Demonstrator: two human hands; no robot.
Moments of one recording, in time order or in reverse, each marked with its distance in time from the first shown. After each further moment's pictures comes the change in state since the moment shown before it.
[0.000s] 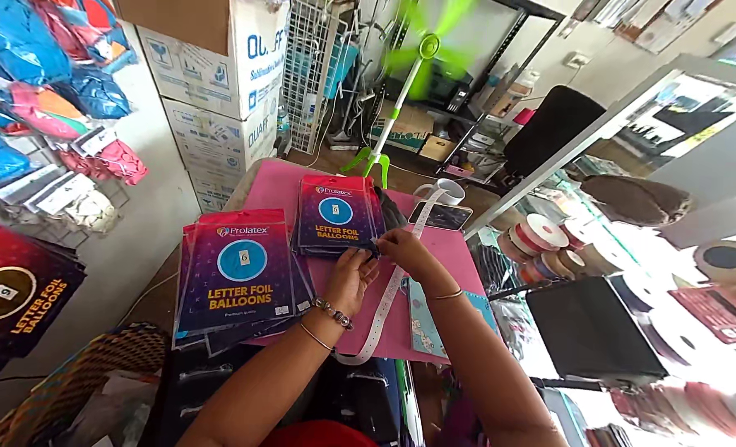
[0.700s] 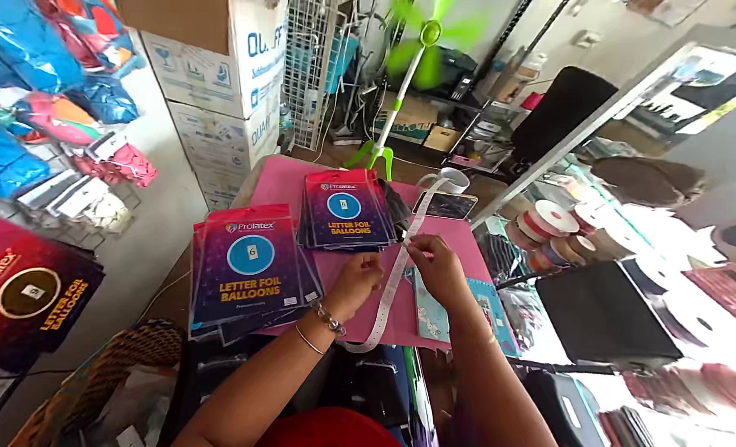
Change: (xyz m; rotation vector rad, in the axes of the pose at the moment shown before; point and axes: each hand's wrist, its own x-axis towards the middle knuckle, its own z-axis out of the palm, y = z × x) left_hand -0.021 0.002 -0.022 0.733 -0.253 0.142; right_hand -0.074 0.027 0.000 -0.083 0.361 -0.354
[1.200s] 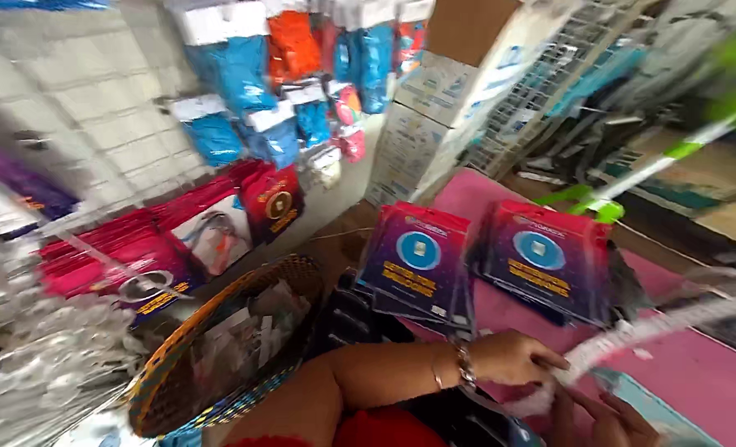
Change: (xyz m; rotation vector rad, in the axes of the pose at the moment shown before) left_hand -0.025 -0.026 -0.018 0.315 -0.164 0.254; right_hand -0.104 0.025 0.082 -0.235 0.391 -0.339
